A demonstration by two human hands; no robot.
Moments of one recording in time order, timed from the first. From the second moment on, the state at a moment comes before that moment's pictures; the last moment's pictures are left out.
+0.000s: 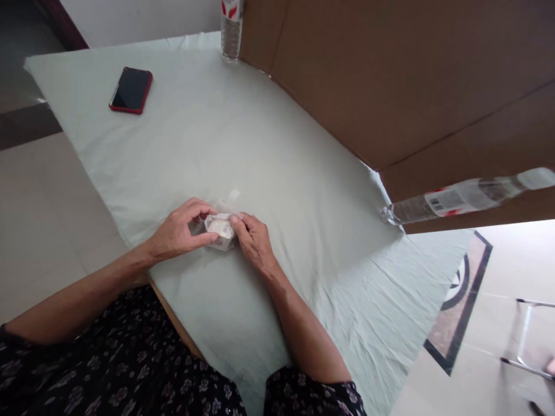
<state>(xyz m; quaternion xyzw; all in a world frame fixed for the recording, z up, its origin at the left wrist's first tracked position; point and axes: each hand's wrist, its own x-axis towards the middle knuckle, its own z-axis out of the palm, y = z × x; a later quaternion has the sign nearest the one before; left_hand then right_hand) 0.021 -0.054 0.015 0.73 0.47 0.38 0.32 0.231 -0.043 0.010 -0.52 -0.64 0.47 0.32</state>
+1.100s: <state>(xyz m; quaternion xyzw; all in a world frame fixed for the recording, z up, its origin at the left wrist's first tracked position) 0.024 -0.032 0.016 0.59 0.42 0.34 0.60 0.226 -0.044 0.009 -0.48 -0.55 0.58 0.36</state>
